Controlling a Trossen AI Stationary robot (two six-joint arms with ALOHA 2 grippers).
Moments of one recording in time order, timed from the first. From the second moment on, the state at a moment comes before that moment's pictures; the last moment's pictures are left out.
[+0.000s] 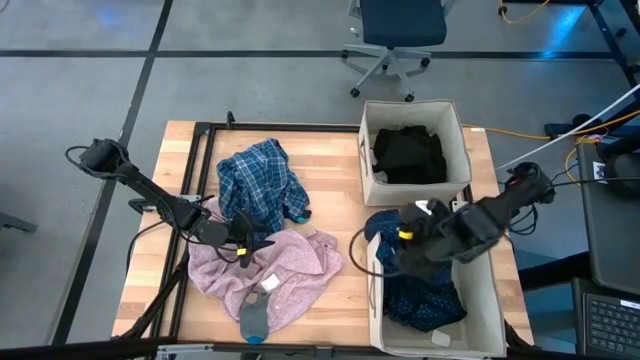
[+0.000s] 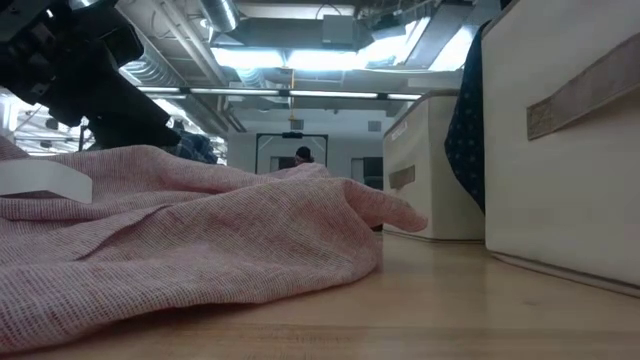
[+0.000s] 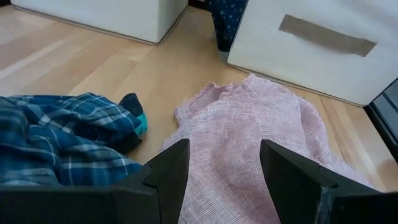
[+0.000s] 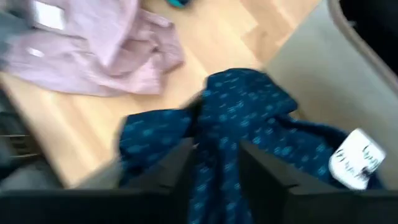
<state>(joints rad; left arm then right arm) -0.52 1.06 0.24 0.38 -0.57 -0.50 0.60 1.56 1.80 -1.57 0.39 1.21</state>
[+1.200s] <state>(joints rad) -0.51 1.06 0.24 0.38 -0.58 -0.44 0.64 1.56 2.01 -1.57 0.14 1.11</state>
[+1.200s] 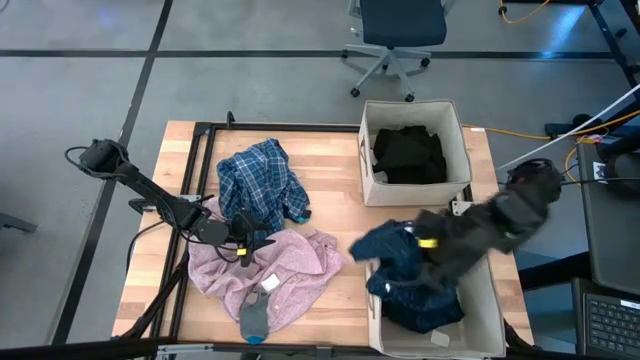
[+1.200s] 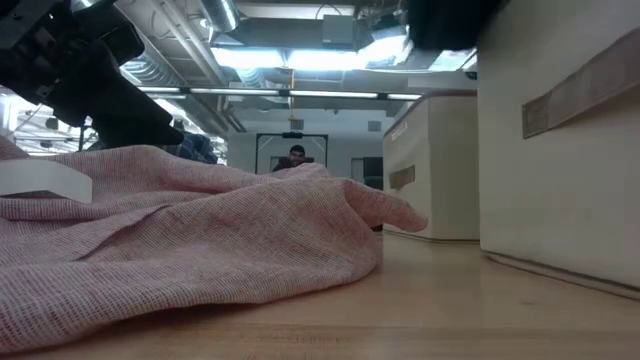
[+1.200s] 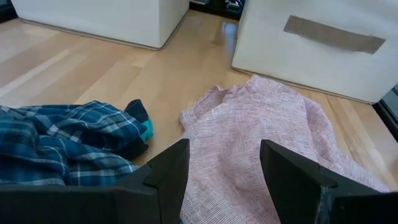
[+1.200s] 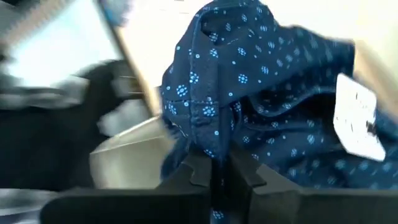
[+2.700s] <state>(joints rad) -0.49 1.06 0.24 0.40 -0.55 -0.43 0.70 1.53 1.71 -1.57 -0.18 1.58</state>
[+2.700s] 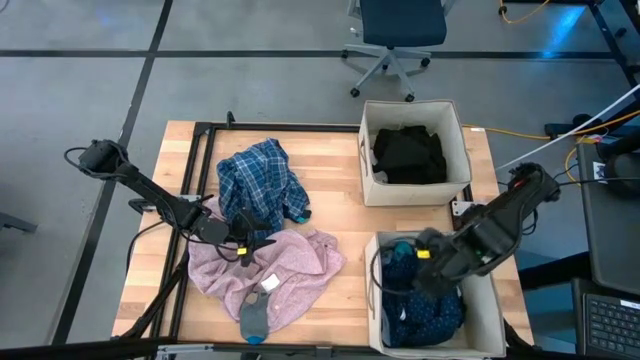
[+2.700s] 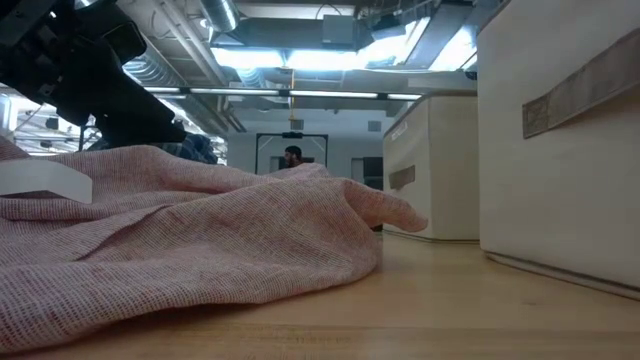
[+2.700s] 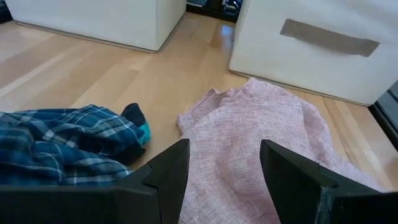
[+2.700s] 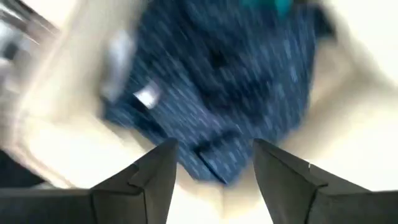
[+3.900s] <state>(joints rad) -0.18 0.90 0.61 -0.50 -0.63 -0.39 0.09 1.78 1.28 0.02 0.29 -0.03</state>
